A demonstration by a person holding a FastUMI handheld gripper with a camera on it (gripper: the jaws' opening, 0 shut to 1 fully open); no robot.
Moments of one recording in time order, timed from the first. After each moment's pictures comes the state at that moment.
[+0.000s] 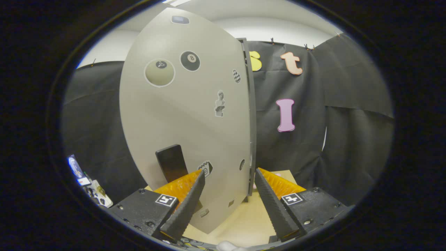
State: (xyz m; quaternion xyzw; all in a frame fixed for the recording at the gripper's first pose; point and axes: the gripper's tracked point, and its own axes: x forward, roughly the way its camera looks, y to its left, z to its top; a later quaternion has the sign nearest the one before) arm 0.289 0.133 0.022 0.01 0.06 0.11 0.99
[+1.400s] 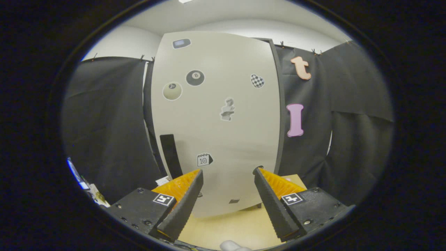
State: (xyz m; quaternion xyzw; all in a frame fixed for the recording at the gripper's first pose) arm 0.304 0.204 0.037 0.00 0.03 0.09 1.00
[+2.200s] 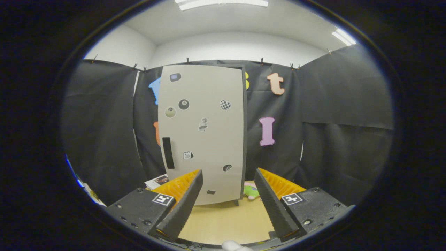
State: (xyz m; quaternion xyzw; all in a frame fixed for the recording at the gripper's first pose) arm 0.178 0.141 0.047 0.00 -0.02 0.02 1.00
